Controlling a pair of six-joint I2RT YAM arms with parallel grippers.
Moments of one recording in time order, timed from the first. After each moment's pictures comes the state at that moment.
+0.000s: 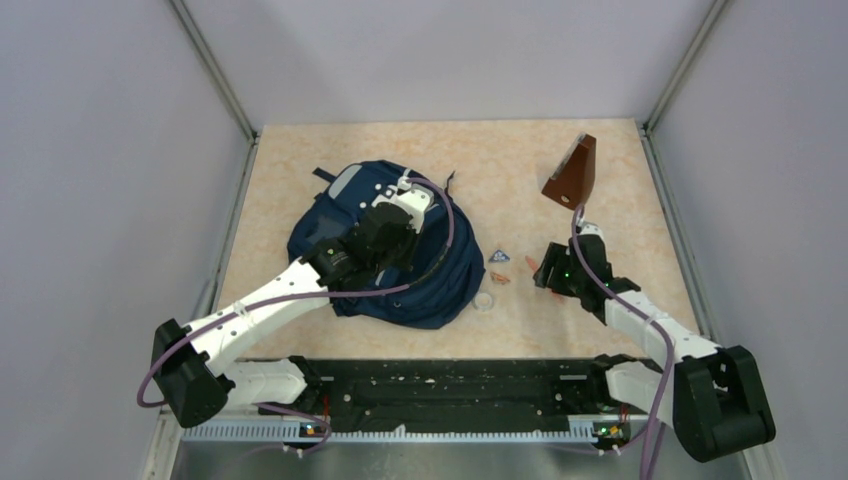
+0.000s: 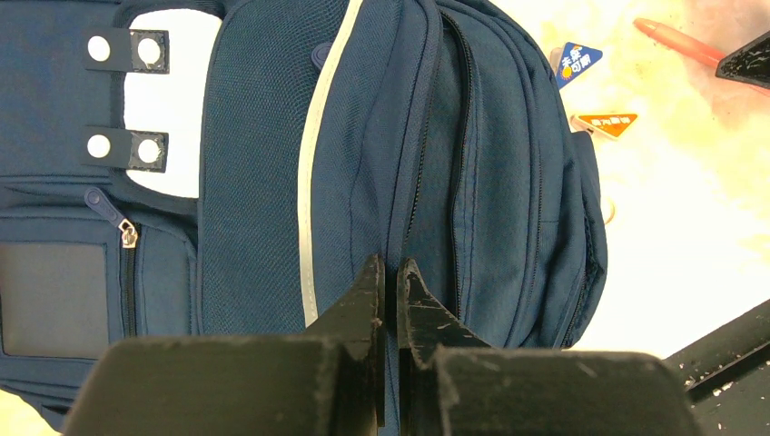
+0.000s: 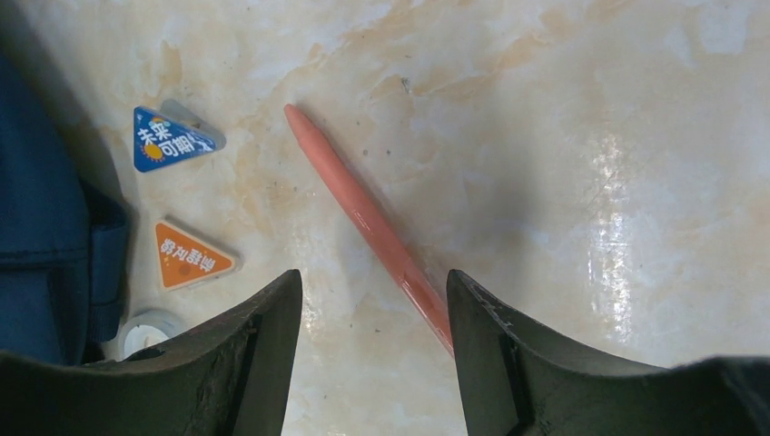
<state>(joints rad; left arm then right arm) -0.83 1.20 1.03 -0.46 -0.25 -0.15 0.26 1.06 0.42 -0.16 0.05 0.49</state>
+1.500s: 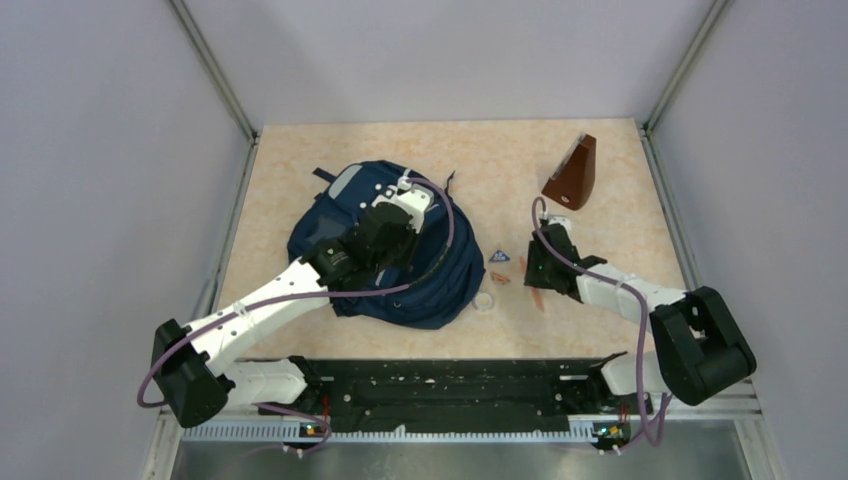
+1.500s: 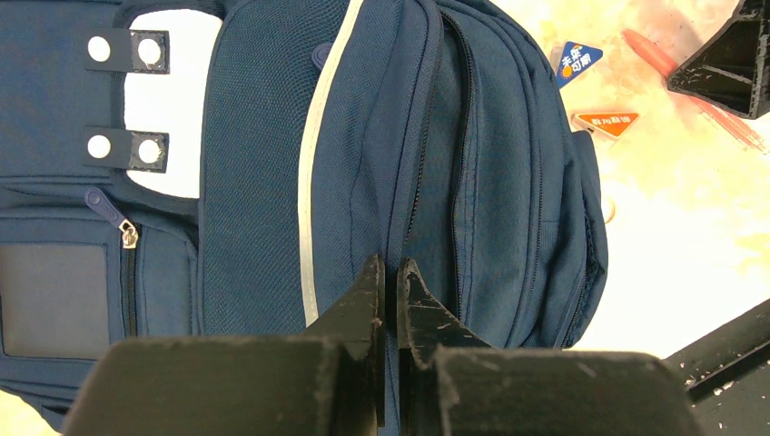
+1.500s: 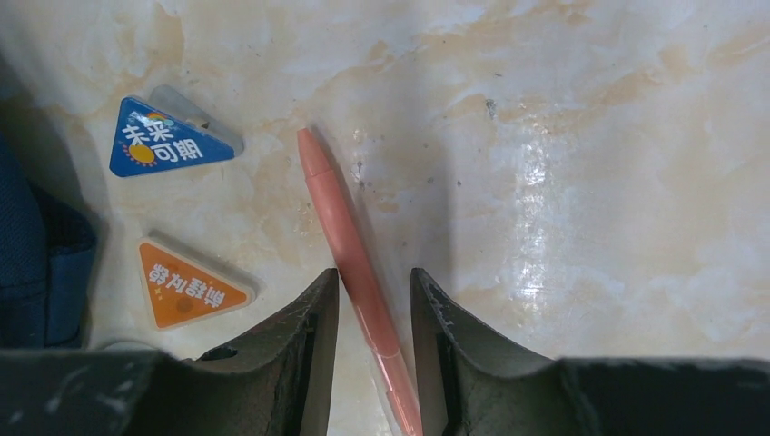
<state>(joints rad) -0.83 1.20 1.03 -0.46 -0.25 -0.15 0.43 1.33 0.57 -0.17 0.18 0.47</state>
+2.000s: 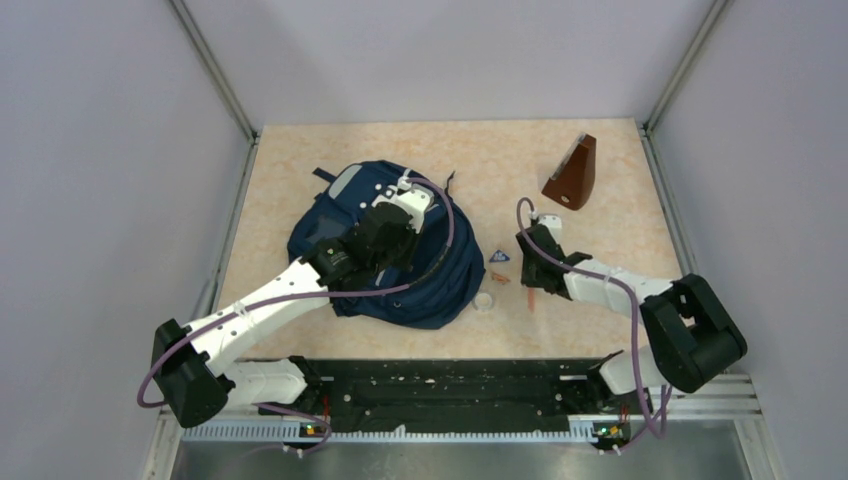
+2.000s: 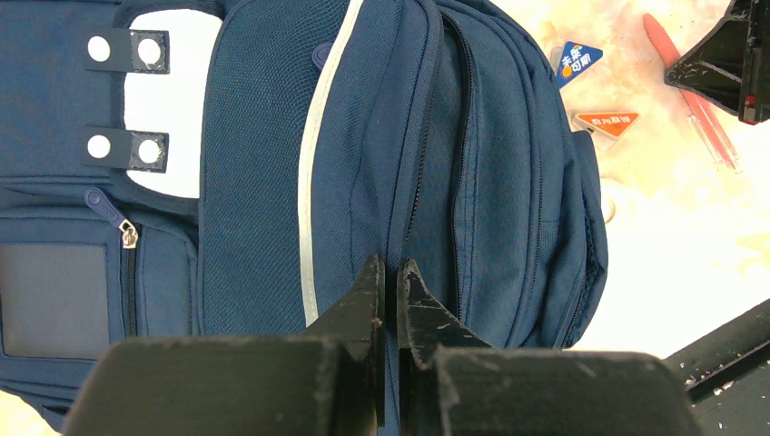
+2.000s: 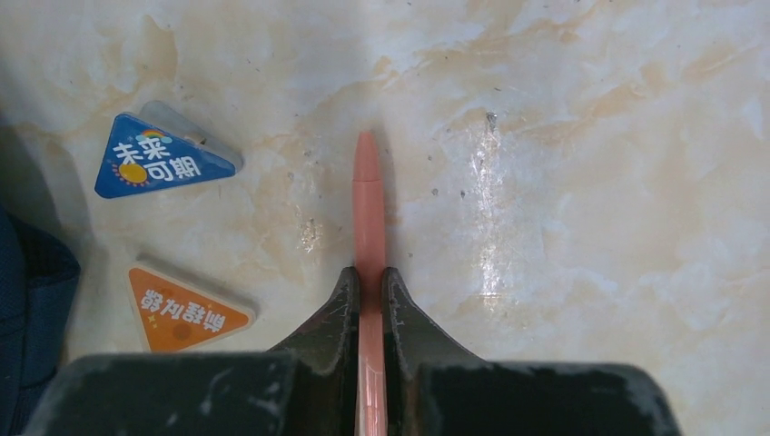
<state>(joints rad) -0.83 1.20 1.03 -0.46 -0.25 -0.15 0.53 1.40 0.62 -0.21 0.35 0.50</state>
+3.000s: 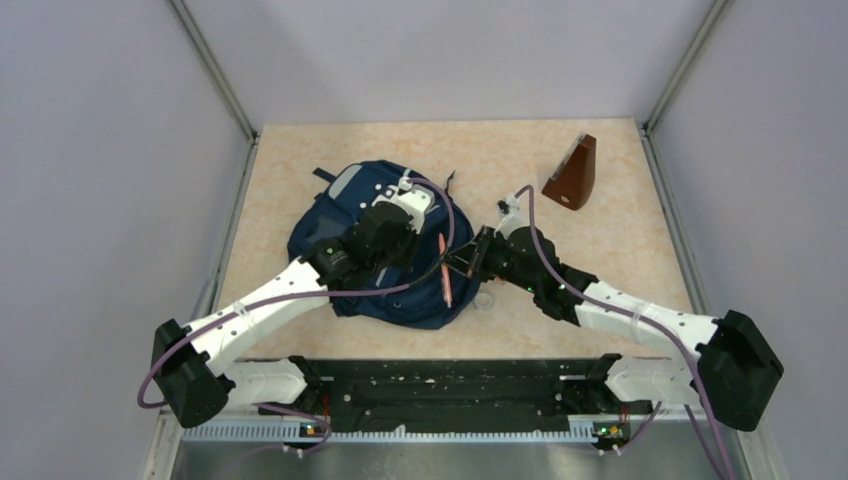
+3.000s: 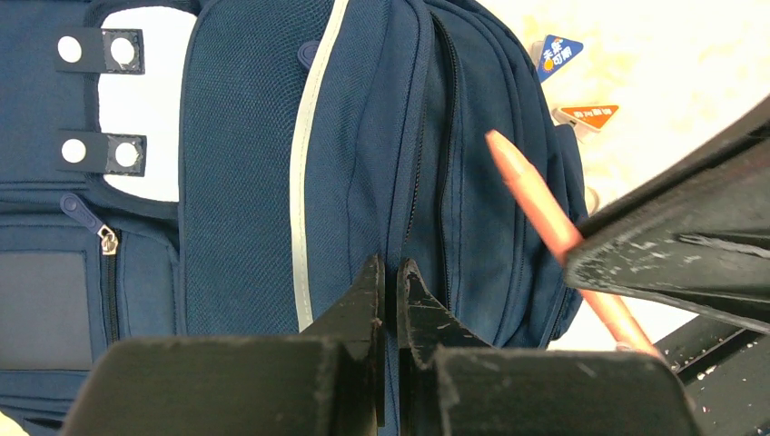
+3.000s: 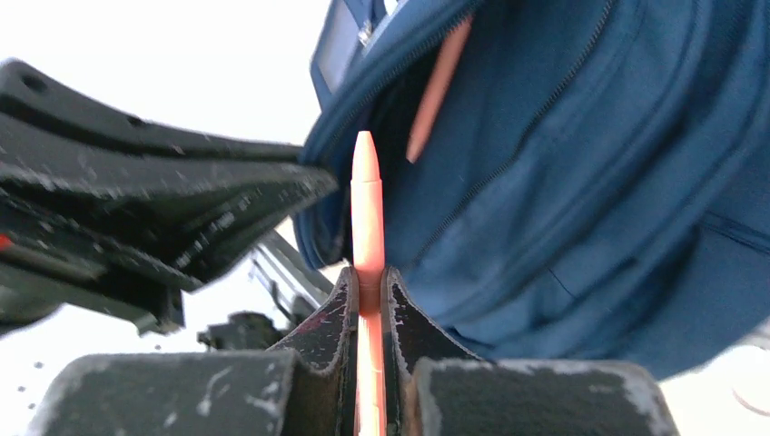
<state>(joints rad) -0.82 1.20 1.03 -0.47 -0.20 -0.15 0.84 1.13 0.66 0.14 -0.05 0.93</state>
